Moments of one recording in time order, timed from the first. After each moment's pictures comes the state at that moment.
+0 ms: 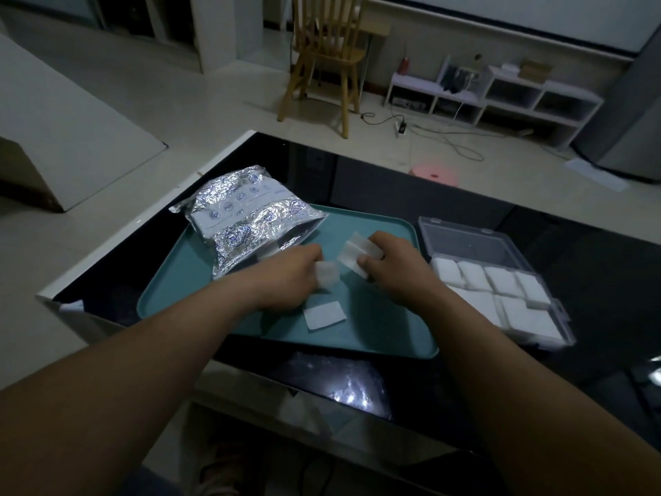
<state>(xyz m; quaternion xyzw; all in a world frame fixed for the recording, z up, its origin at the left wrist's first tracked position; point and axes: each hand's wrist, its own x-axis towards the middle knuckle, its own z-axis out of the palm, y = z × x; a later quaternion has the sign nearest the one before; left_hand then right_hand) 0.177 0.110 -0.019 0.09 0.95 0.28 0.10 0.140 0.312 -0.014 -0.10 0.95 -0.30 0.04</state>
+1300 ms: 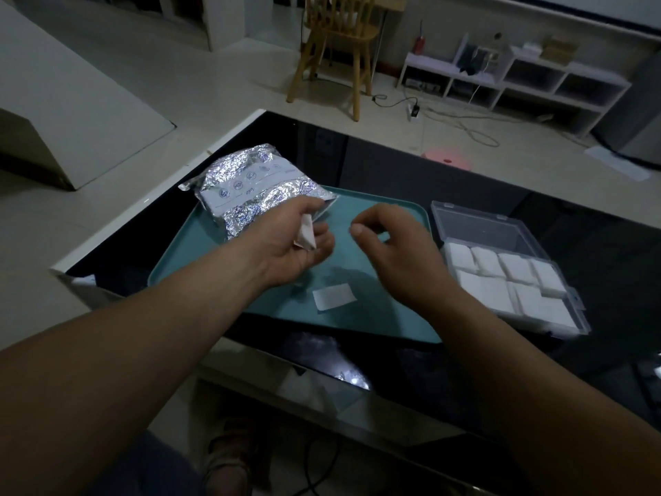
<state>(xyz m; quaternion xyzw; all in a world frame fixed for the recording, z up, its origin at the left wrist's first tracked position) 0.174 0.113 -0.004 -0.19 0.43 0.87 0.15 0.173 0.297 -0.006 -0.21 0.91 -0.36 -0.09</state>
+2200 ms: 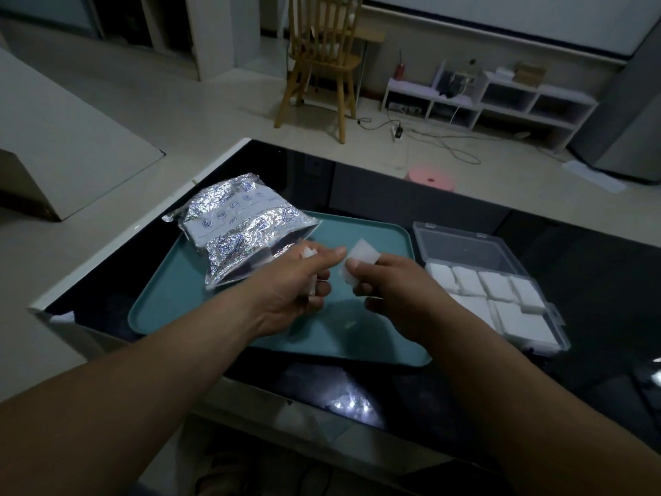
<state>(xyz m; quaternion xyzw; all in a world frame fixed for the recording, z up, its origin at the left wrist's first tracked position) 0.186 0.140 -0.018 -0.10 0.55 0.81 0.16 0.173 0.315 -0.002 0.03 0.73 -0.65 0.20</state>
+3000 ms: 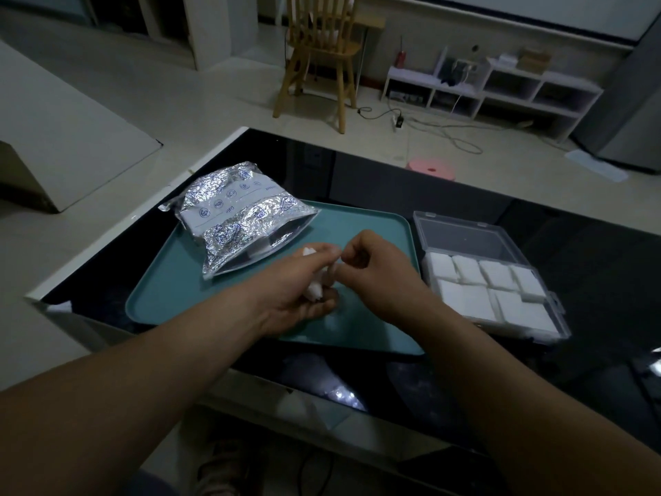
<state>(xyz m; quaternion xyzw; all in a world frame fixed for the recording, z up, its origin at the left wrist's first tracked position) 0.193 0.151 -0.023 -0.15 0.53 0.81 0.21 0.177 0.302 -0.010 -0.12 0.90 -0.42 0.02</state>
